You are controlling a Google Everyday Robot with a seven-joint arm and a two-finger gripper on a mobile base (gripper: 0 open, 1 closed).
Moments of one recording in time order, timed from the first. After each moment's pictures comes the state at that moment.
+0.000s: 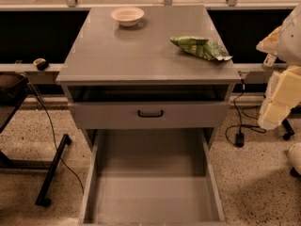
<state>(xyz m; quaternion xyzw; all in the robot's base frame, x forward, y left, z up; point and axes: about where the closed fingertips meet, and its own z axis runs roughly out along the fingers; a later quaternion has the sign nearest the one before) 0.438 -0.217 0.976 -0.60 0.78 -0.03 0.16</state>
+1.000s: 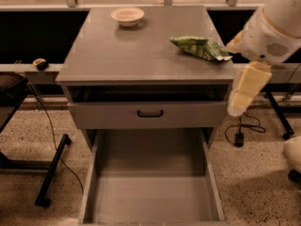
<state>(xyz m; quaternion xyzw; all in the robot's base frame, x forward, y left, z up) 0.491 -0.183 0.945 -0.63 0.75 0.01 0.17</state>
